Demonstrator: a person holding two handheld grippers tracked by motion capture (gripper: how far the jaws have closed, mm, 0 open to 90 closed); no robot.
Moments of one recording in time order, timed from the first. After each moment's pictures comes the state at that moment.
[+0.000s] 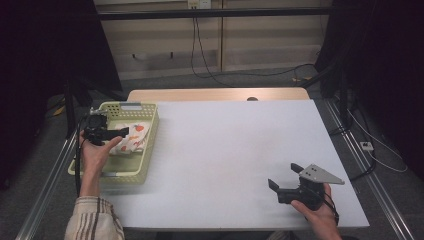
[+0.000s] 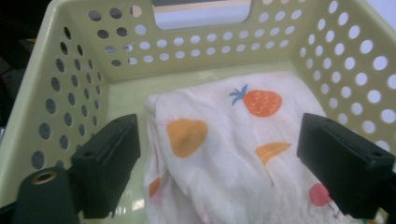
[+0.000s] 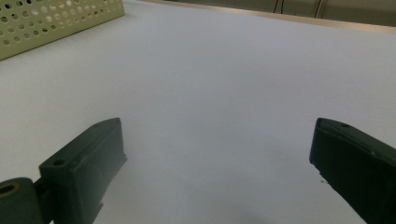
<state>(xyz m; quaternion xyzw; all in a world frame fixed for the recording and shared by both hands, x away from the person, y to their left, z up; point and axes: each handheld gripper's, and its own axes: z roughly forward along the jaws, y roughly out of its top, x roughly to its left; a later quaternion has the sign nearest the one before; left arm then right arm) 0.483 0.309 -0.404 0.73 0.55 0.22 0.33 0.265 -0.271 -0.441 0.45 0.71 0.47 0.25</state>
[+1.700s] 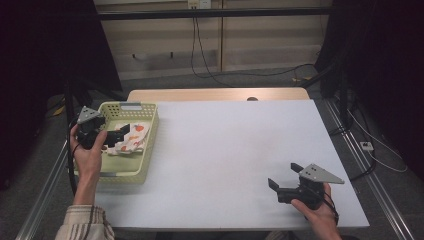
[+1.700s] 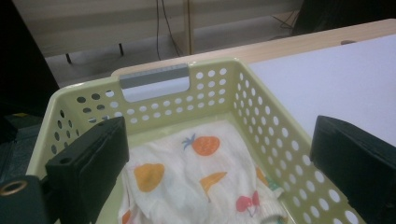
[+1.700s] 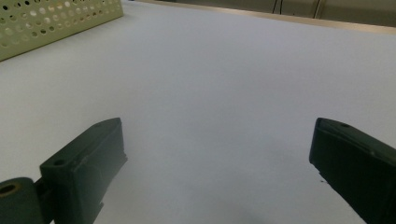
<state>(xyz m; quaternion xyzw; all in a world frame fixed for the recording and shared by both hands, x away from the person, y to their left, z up) 0.437 0.299 -0.366 0.72 0.47 0.27 0.43 0.266 -0.270 -0.441 0.46 0.71 0.47 0.25</state>
